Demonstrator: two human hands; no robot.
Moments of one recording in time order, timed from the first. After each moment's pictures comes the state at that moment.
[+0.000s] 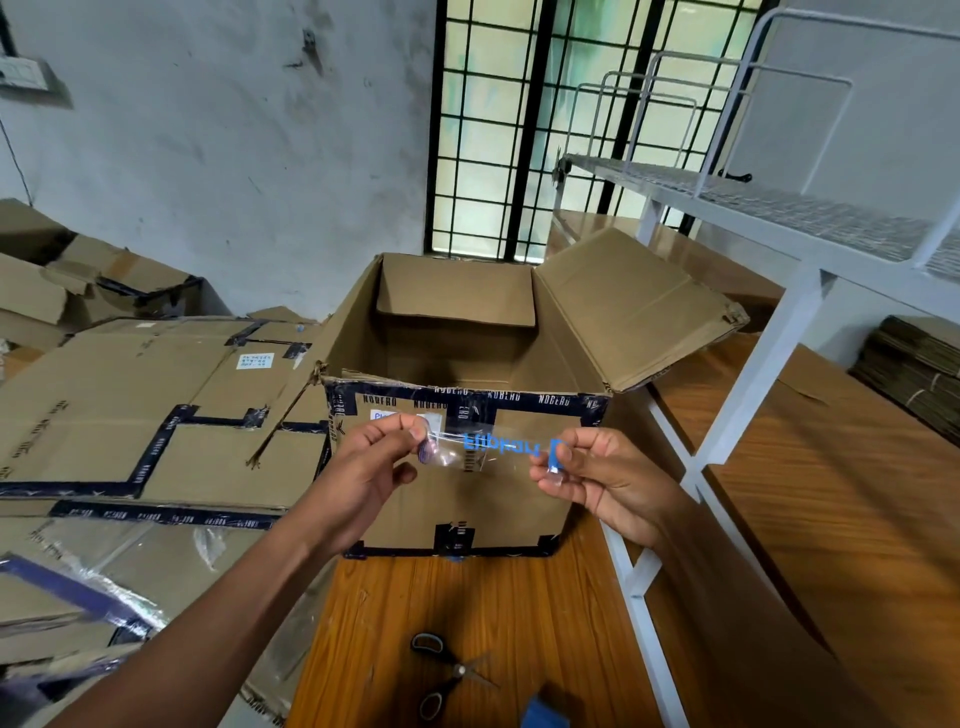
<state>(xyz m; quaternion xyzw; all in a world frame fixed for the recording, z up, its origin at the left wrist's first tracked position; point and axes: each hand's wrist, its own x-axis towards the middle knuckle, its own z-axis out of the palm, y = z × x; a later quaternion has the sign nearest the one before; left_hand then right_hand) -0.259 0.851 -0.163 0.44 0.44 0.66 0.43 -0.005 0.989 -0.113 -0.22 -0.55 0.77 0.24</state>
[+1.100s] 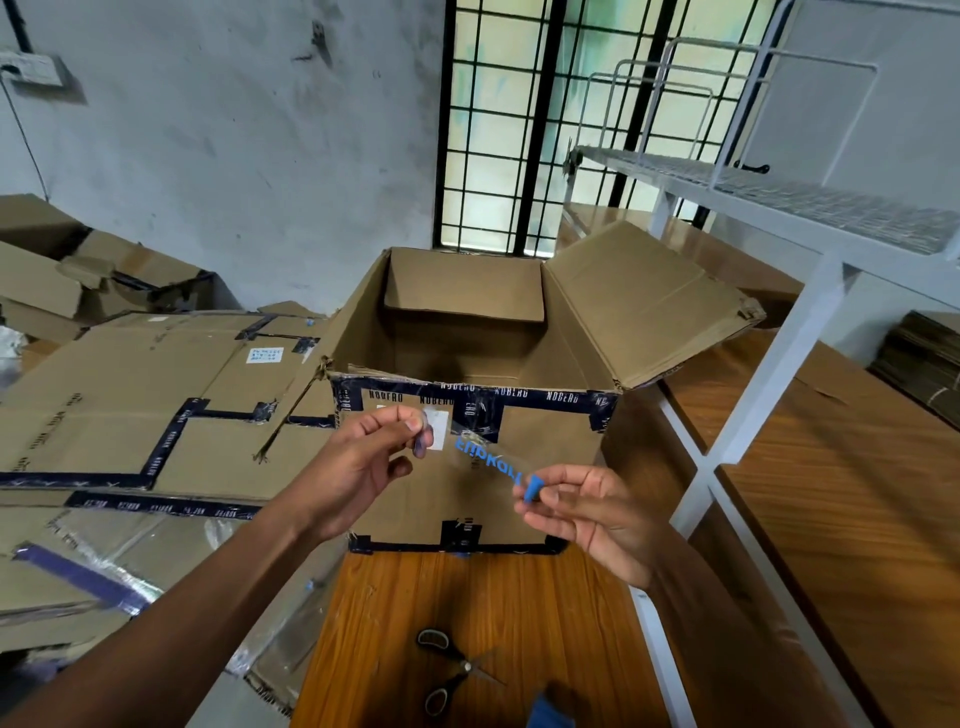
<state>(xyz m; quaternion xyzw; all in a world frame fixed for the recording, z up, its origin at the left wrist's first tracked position) -0.274 0.850 -0.158 0.45 0.46 0.63 0.44 -0.003 0.981 -0.157 -0.19 -0.52 0.81 0.20</state>
